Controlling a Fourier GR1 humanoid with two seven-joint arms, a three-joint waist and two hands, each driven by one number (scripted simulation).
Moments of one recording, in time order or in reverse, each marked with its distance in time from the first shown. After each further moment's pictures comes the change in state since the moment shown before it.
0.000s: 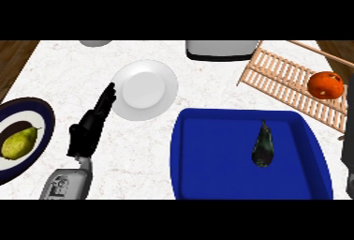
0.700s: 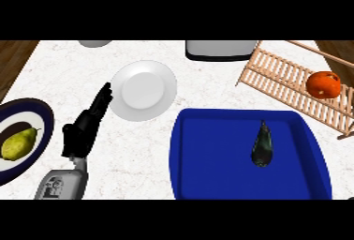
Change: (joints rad) left arm 0.008 0.018 0.013 -0.017 0.016 -0.019 0.014; right arm -0.060 -0.042 -0.071 -0.249 -0.064 -0.026 0.024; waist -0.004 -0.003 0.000
